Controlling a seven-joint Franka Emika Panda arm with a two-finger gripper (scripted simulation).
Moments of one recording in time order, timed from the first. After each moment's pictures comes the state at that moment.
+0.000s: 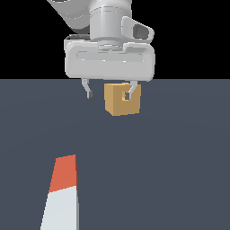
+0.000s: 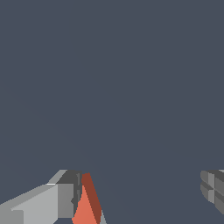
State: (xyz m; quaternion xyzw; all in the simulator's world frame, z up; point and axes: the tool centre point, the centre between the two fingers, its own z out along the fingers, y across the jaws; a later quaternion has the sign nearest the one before) arm -0.014 -0.010 0.155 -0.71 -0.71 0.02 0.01
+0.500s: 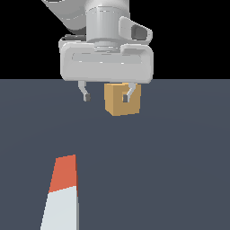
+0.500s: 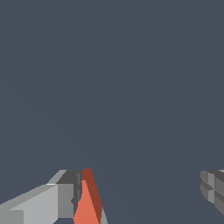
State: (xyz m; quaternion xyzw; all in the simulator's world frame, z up) arm -0.019 -0.021 0.151 -0.70 -0.71 0.02 0.01
